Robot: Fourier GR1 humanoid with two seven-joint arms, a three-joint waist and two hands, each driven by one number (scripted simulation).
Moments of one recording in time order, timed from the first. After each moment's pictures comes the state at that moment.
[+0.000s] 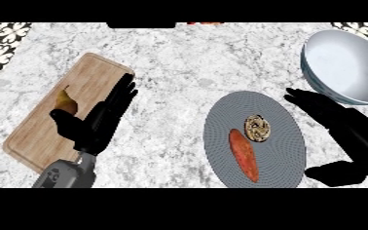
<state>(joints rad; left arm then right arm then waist) -0.17 0.31 -0.35 -1.52 0.44 0.14 0.05 -0.10 -0.94 0.42 -1.87 0.28 -0.07 0.07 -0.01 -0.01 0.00</state>
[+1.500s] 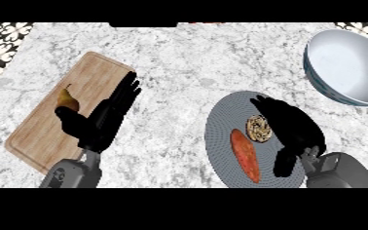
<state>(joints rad) -0.16 0.20 -0.27 -1.53 0.34 0.07 0.11 -0.29 -0.55 0.52 -1.70 0.57 0.44 0.65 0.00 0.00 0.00</state>
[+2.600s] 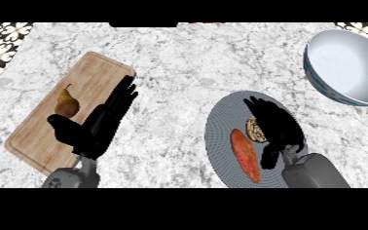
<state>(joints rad) -0.10 0.12 -0.18 -1.59 0.24 -0.03 0.15 -0.22 -0.32 0.39 -1.51 0.91 0.40 0.44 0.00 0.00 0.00</state>
